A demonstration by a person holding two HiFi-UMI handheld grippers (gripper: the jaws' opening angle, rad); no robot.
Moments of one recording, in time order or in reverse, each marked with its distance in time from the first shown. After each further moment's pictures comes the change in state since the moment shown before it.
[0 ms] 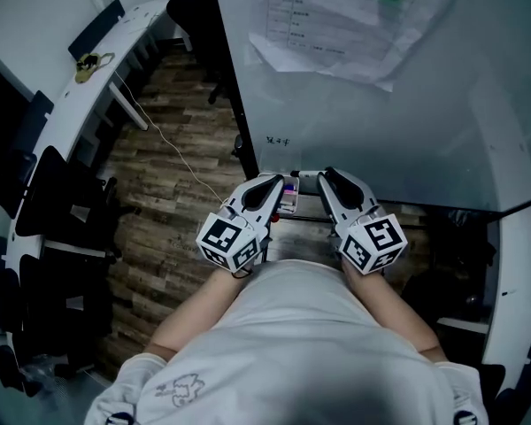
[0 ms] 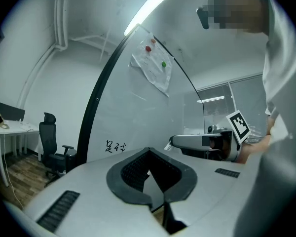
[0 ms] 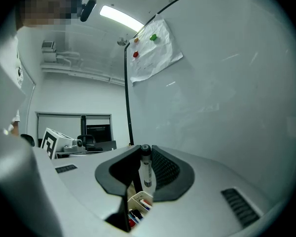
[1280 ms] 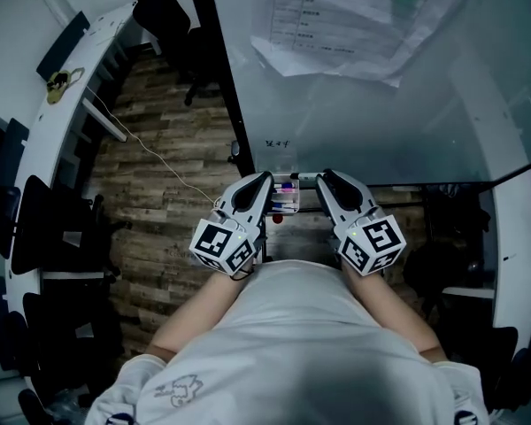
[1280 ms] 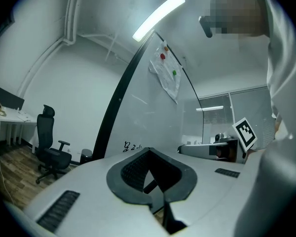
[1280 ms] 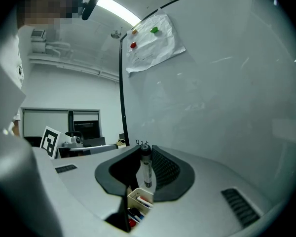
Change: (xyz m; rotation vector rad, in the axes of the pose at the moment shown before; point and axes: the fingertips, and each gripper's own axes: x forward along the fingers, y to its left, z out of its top) left arm -0.010 0.039 0.006 -0.080 -0.049 -0.045; right arm 0.010 0.008 -0.014 0.006 0.038 -0.148
